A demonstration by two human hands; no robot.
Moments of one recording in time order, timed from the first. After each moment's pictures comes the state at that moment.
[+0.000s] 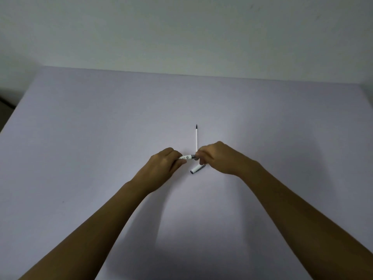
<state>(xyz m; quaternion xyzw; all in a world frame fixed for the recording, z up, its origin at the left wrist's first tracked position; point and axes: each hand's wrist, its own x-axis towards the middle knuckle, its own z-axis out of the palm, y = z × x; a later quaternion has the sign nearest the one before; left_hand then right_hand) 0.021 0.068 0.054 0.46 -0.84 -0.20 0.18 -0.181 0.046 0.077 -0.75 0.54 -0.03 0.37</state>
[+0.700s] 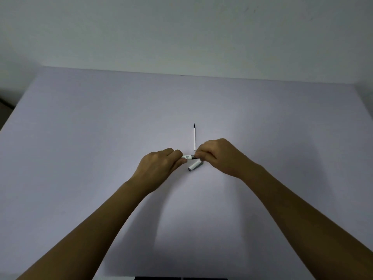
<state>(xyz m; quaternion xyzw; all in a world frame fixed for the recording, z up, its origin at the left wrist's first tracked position) 0.022 0.080 0.073 0.47 -0.87 -0.10 0.13 -0.187 0.062 0.089 -0.79 0.50 -0.14 0.32</state>
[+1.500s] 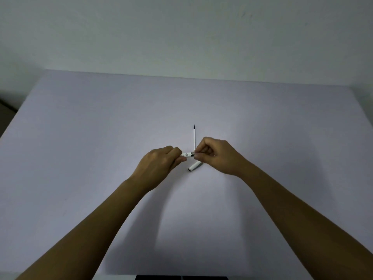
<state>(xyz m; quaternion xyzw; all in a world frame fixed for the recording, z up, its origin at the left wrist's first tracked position) 0.023 0.079 0.081 0.44 -0.87 -0.11 0.17 -0.185 0.069 0.090 -0.67 0.55 -0.21 0.45</state>
